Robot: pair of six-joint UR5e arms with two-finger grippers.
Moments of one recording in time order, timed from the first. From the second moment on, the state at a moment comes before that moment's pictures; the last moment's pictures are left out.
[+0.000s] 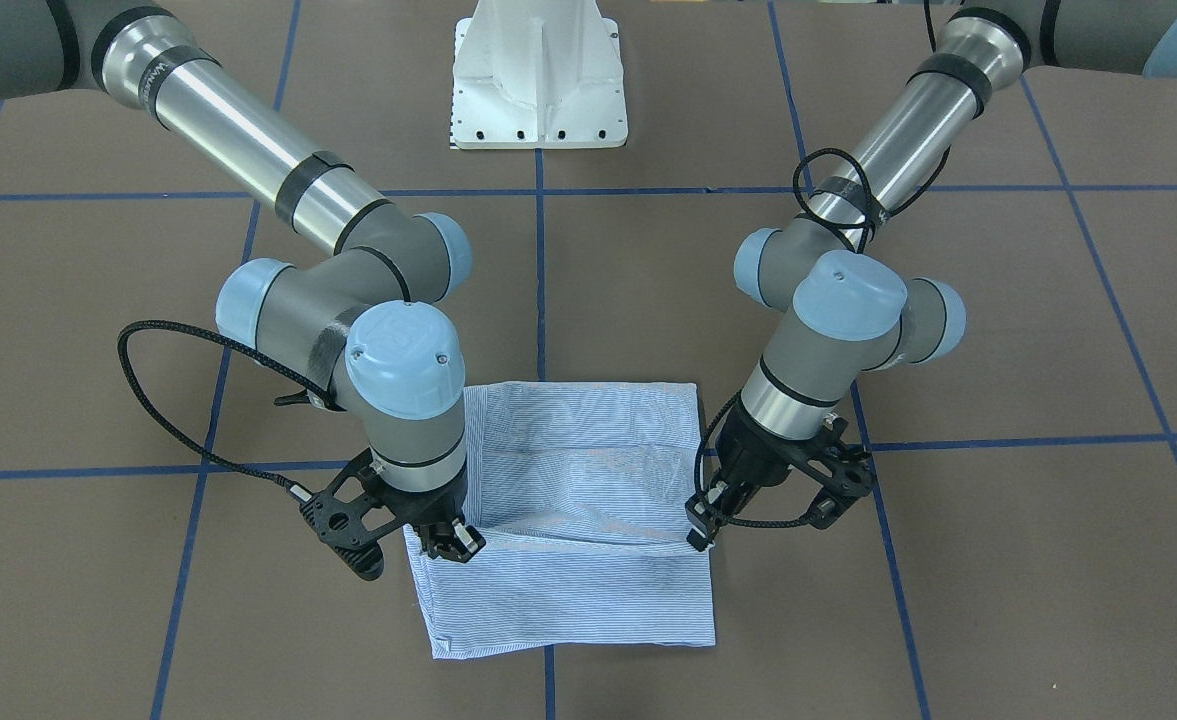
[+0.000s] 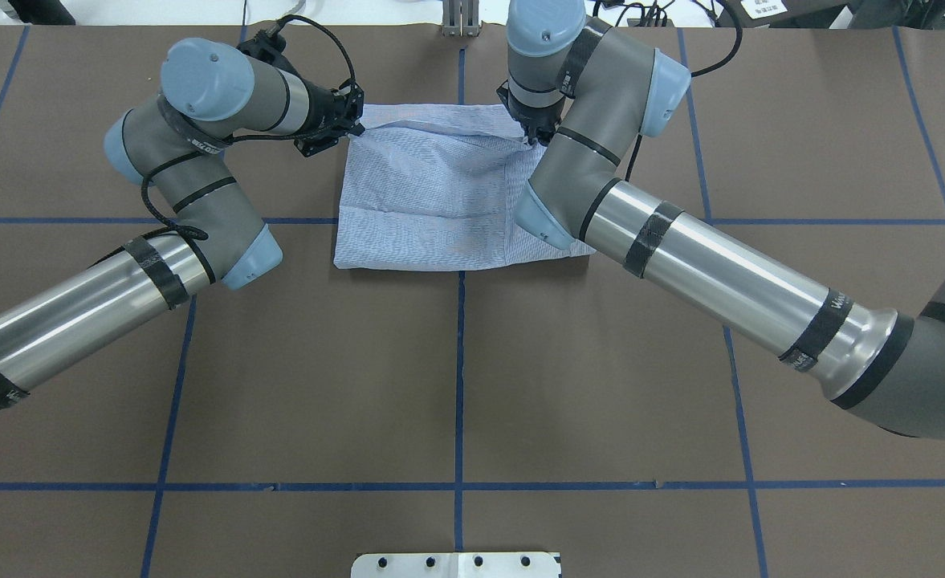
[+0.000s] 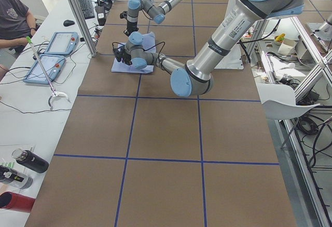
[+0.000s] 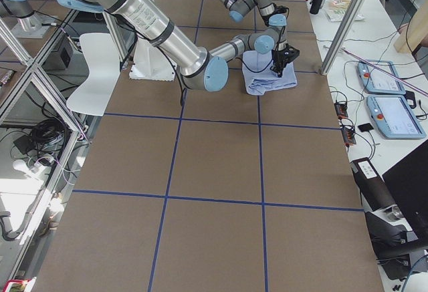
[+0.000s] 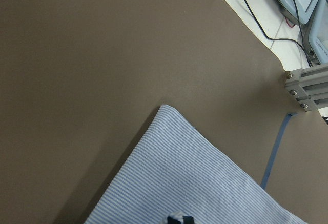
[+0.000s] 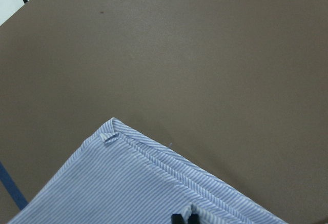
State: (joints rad) left arm -0.80 -2.36 -1.04 -2.48 -1.82 -1.81; right arm 0.78 -0.56 0.96 -1.28 1.83 1.76
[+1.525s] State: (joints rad) left arm -1.00 -2.16 -1.23 -2.57 -2.08 -1.47; right arm 1.00 -0.63 0.91 -1.24 2.01 1.41
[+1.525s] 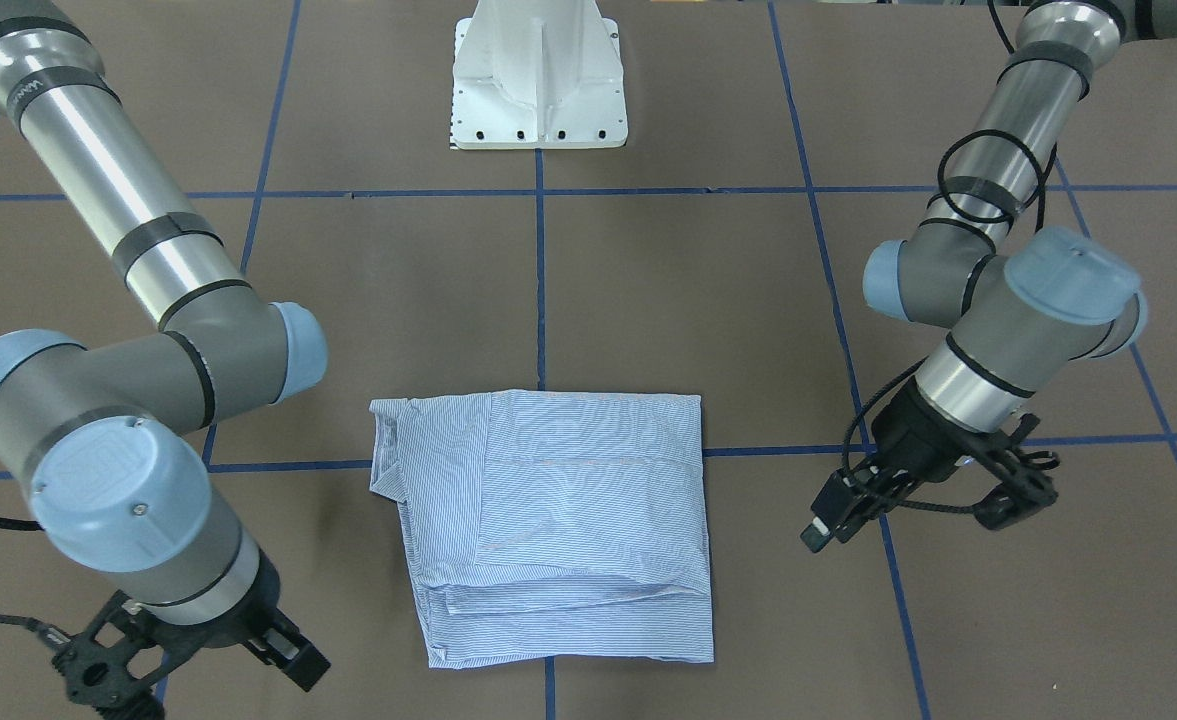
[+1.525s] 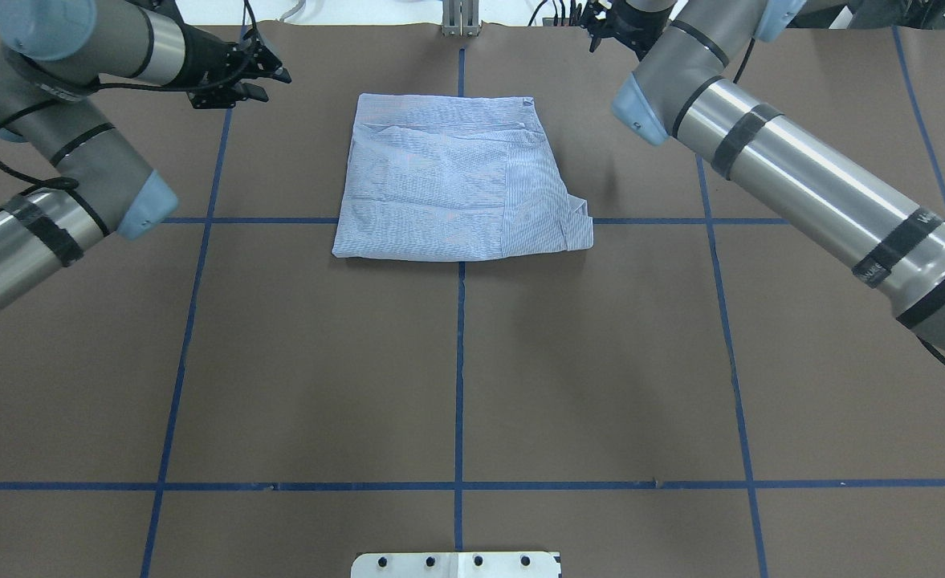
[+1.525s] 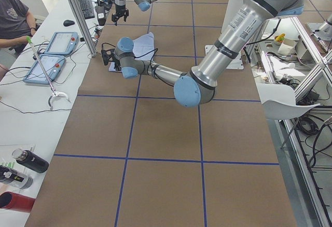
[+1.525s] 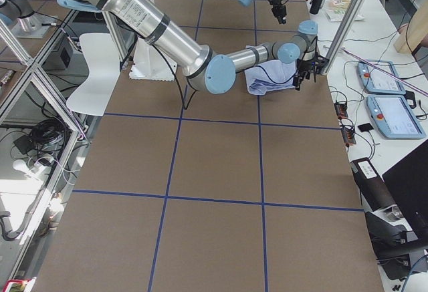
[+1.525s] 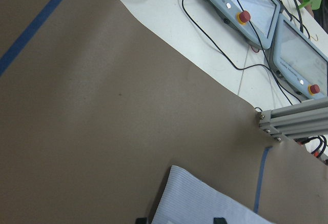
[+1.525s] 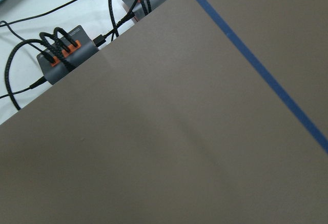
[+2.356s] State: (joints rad) left arm -1.25 -1.92 -1.38 -2.38 -2.22 -0.65; right arm 1.24 -1.06 1.11 -1.25 2.15 0.71
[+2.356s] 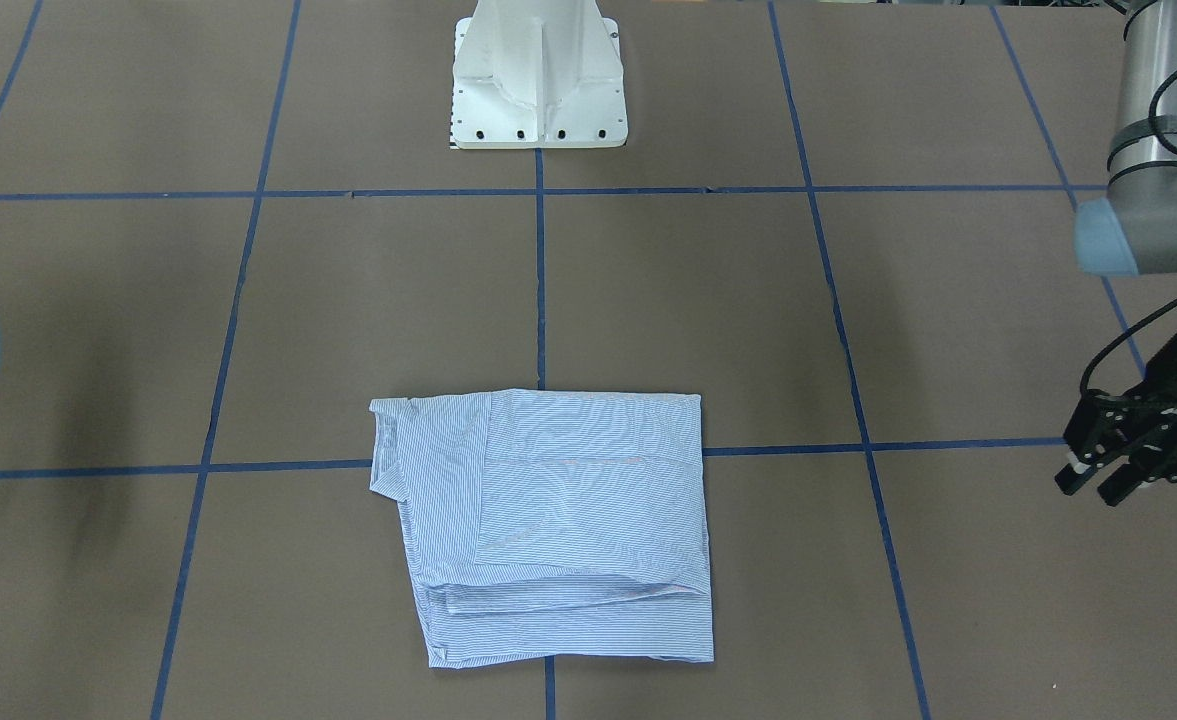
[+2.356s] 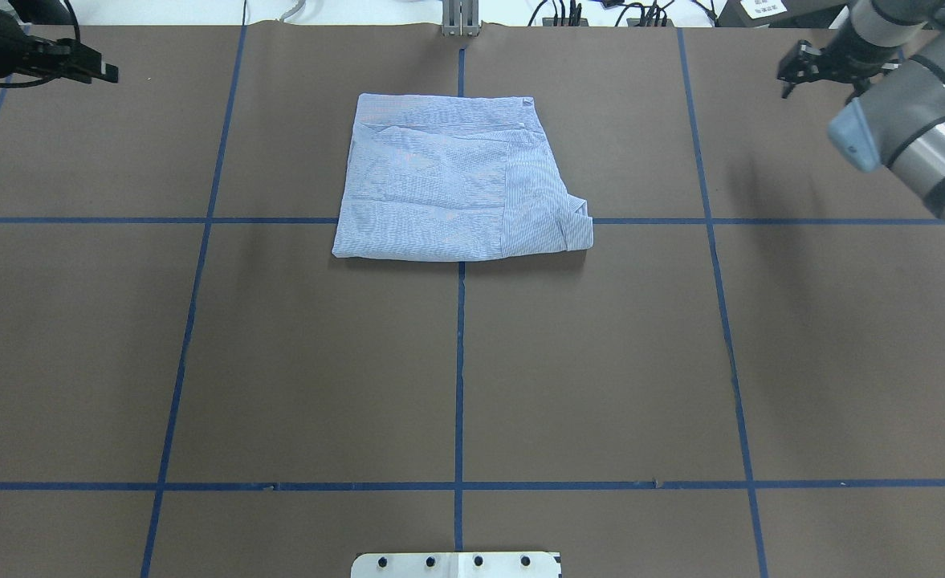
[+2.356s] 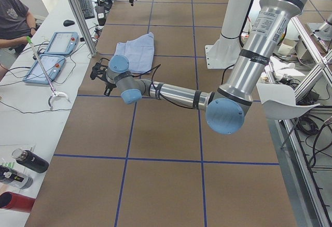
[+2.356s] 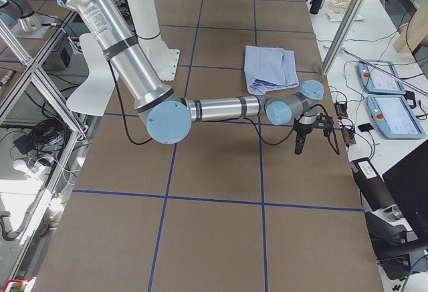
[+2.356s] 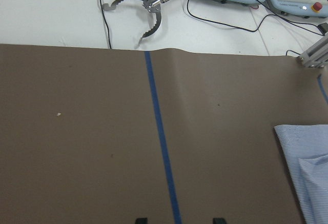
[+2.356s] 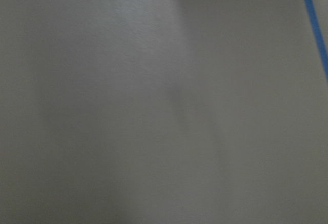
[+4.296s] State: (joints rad) left arm -1.44 -1.53 -1.77 -2.02 -2.36 -0.22; right arm 1.51 -1.76 1.63 -1.29 2.32 0.07
